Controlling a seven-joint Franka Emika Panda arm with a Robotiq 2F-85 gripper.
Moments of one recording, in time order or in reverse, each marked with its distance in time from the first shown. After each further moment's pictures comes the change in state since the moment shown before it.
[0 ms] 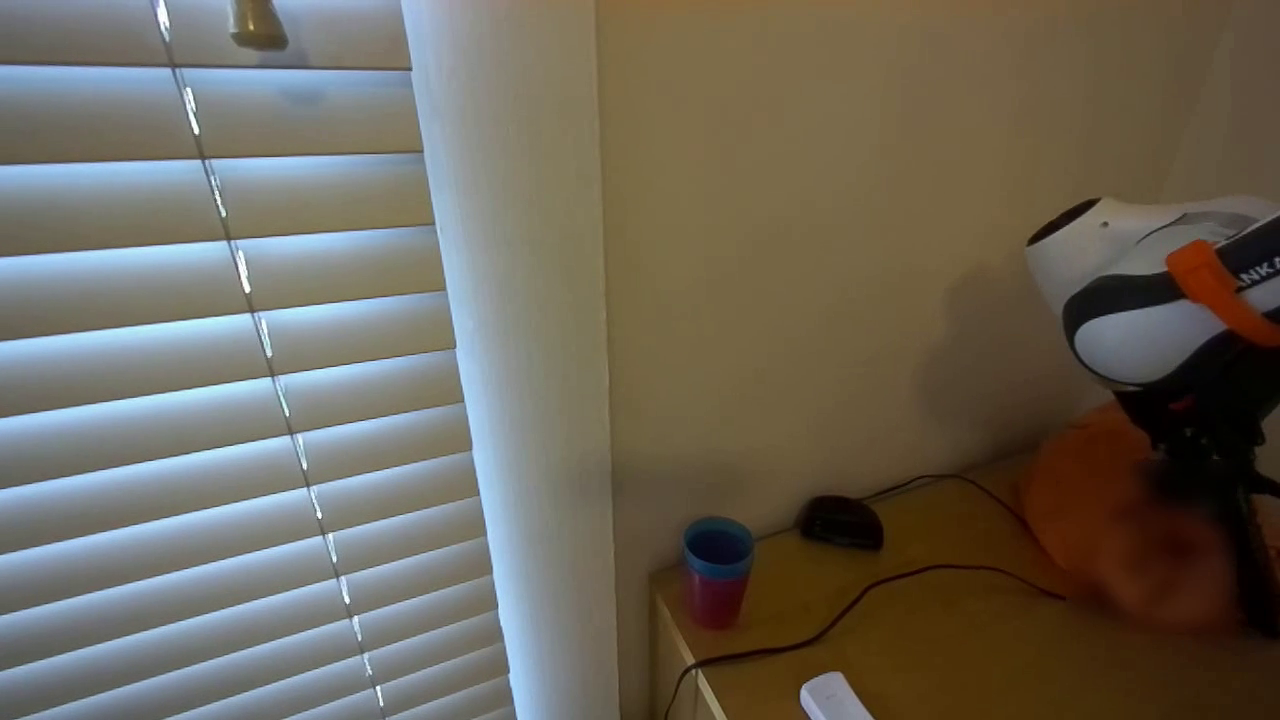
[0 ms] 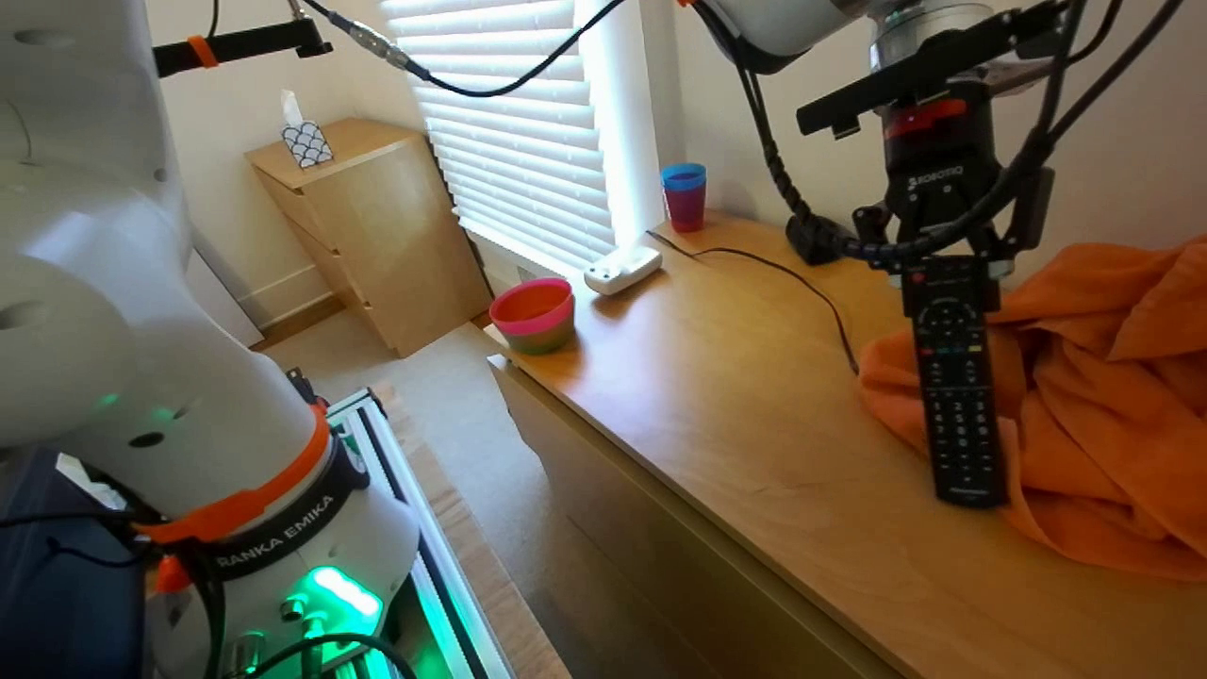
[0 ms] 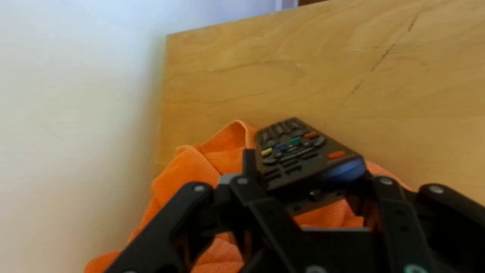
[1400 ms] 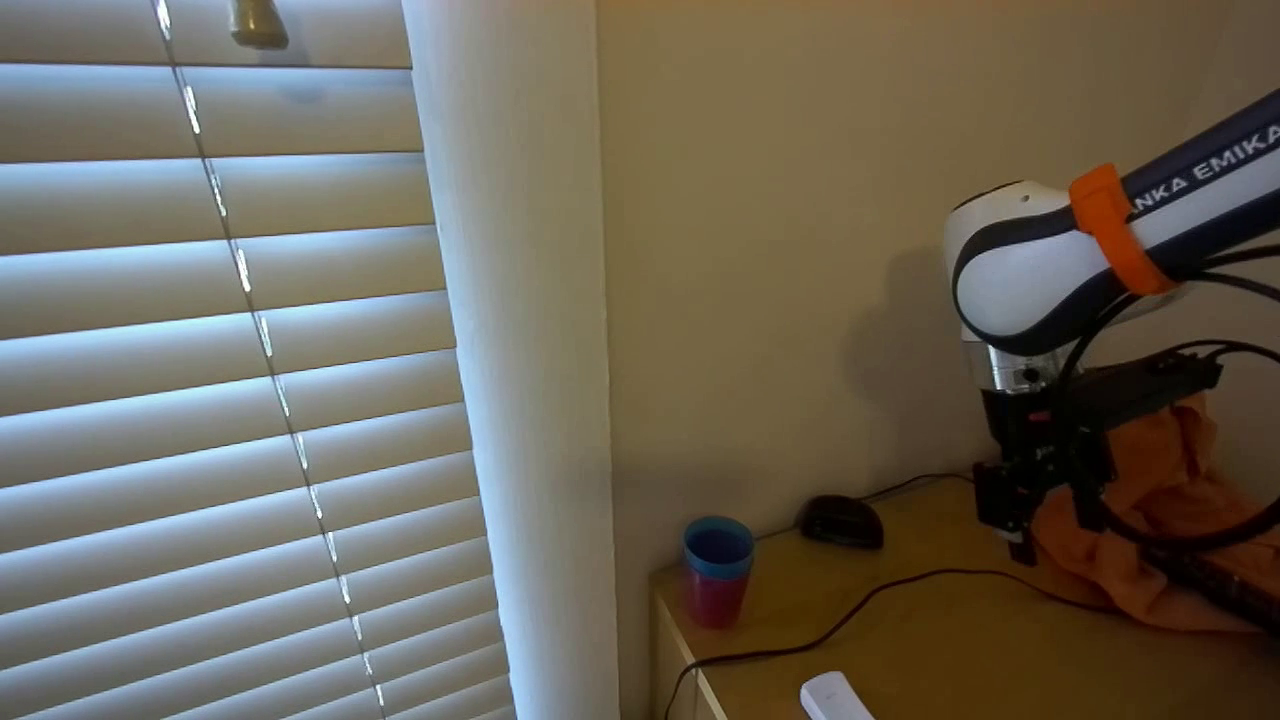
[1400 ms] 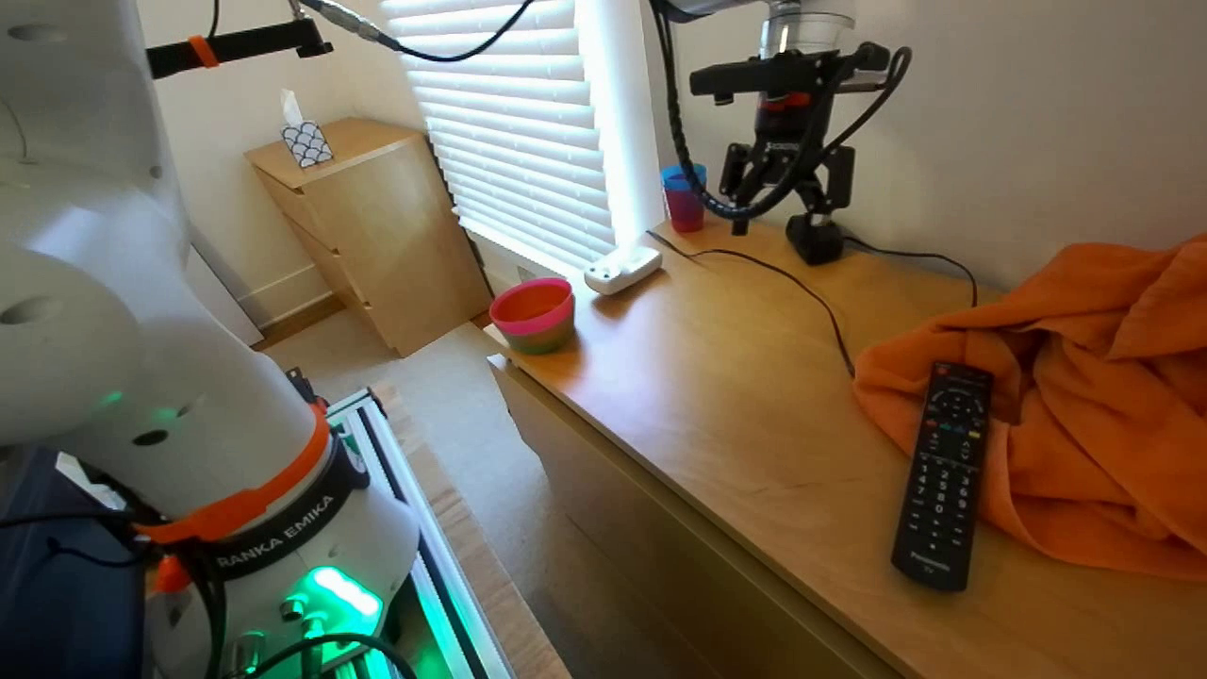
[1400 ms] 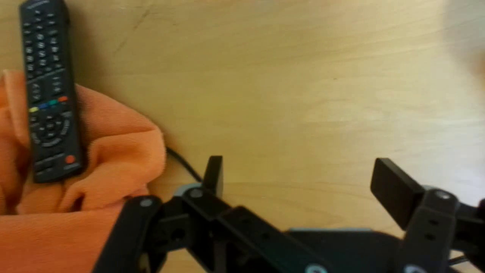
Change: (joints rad) arm 0.027 -0.044 0.190 -0.030 0.399 0.001 -0.003
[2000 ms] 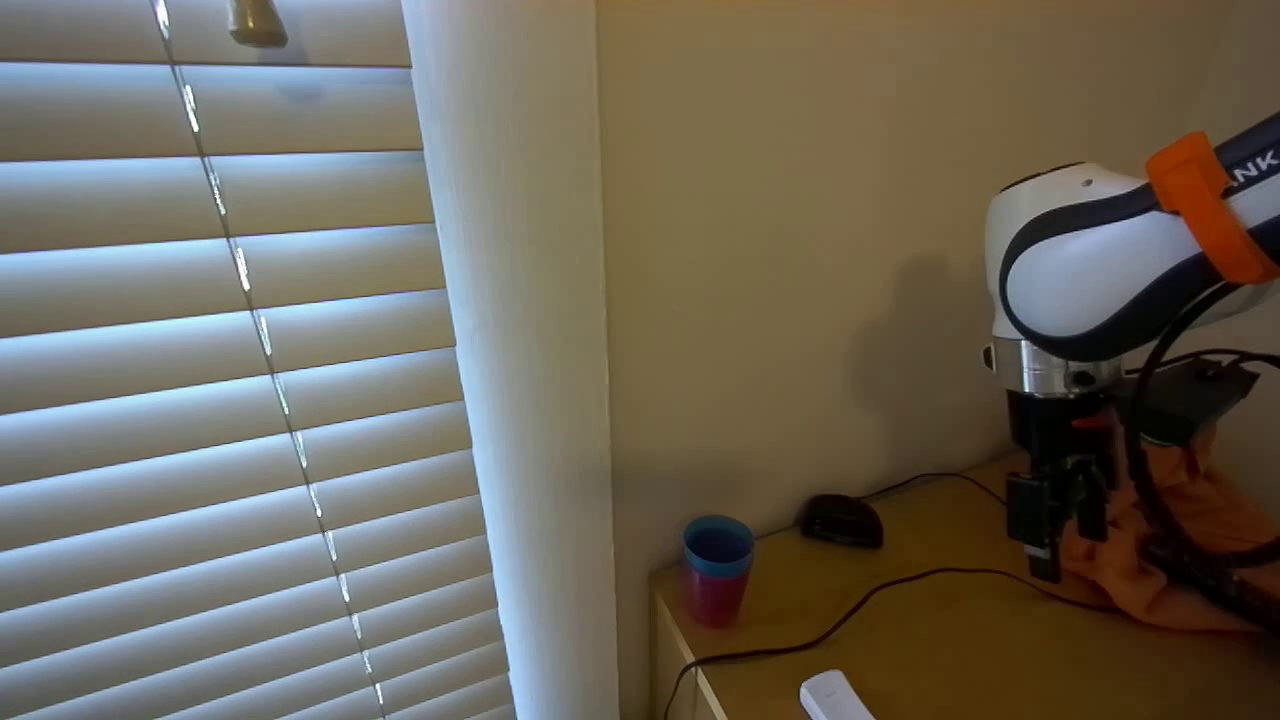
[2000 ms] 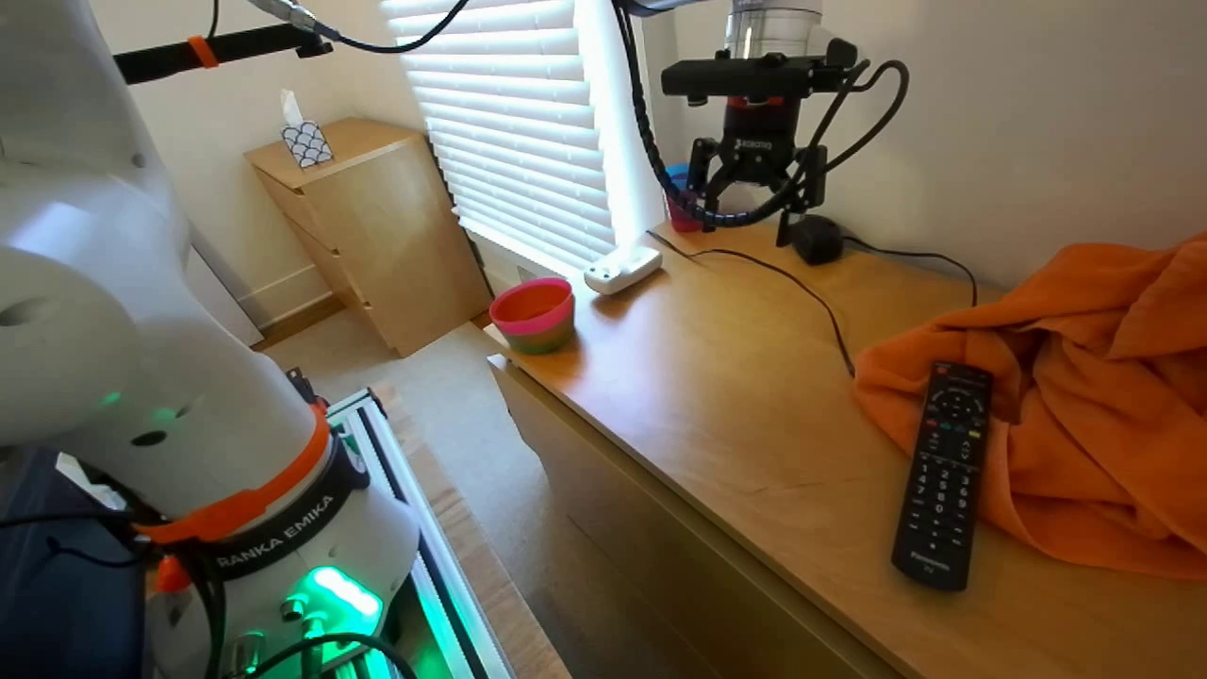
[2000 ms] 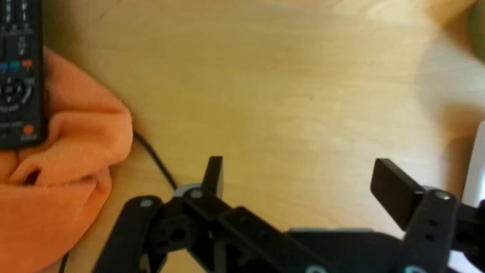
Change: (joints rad) arm -0.010 -0.126 0.015 -0.168 0.035 0.133 -0.213
